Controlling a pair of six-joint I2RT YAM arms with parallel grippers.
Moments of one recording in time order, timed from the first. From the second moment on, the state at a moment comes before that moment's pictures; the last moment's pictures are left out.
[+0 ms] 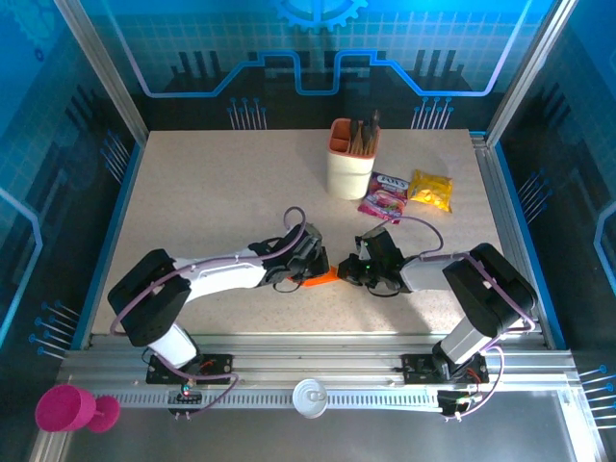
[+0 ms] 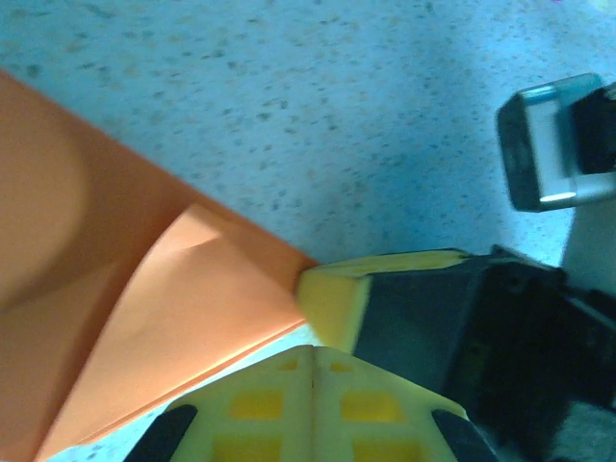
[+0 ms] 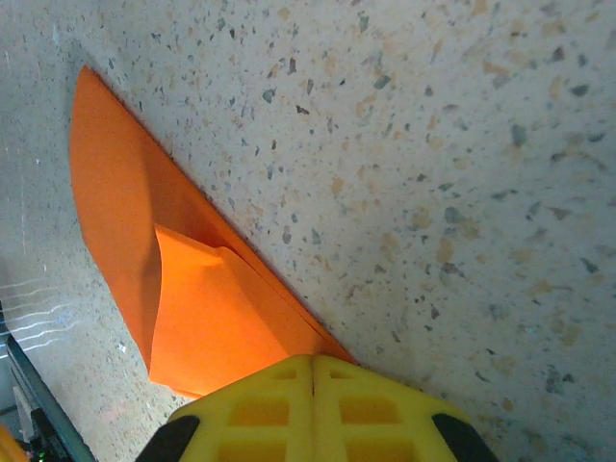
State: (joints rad) left arm -0.82 1.62 0.90 -0.15 0.07 -1.00; right arm 0.55 1.61 0.54 0.19 -0.39 0.87
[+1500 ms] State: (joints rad) left arm -0.71 1.51 0.40 0.32 0.14 -1.20; right arm 0.52 1.62 0.53 0.21 -0.43 0.94
